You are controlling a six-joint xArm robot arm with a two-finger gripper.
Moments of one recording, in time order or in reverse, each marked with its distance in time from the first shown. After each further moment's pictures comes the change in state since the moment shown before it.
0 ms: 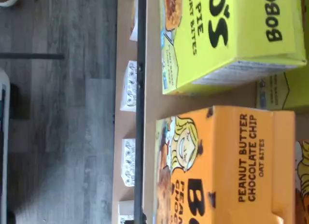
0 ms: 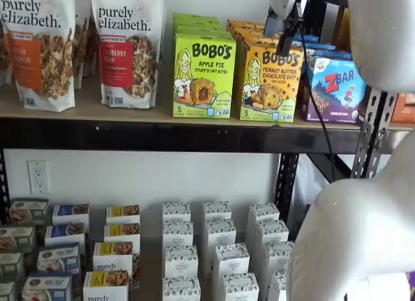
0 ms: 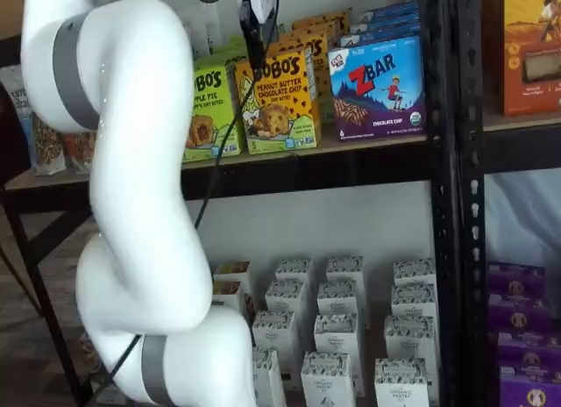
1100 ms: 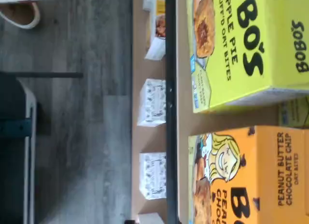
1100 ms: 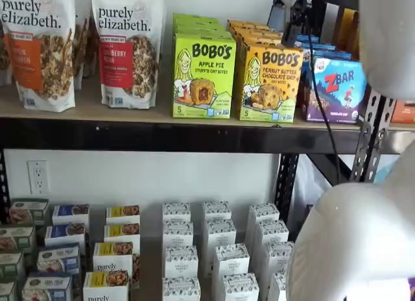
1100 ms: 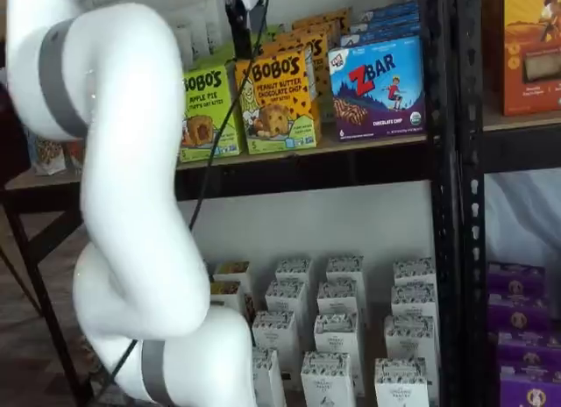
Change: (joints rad) arm -0.019 -0.048 -0.053 0.055 0.136 0.007
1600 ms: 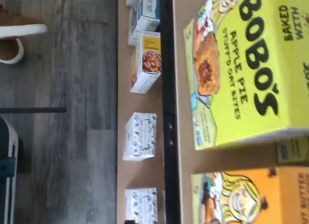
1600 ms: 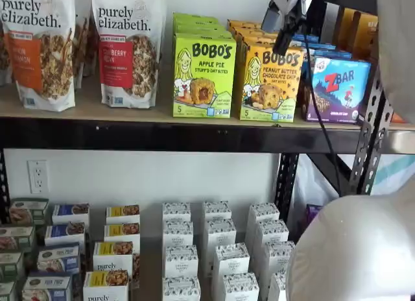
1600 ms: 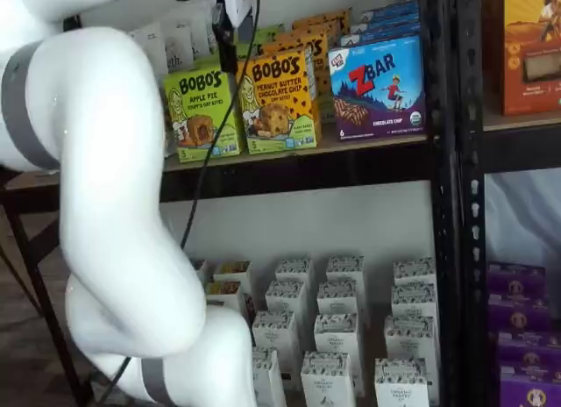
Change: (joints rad) arm -0.010 -0.156 0.213 0.105 -0.139 0.014
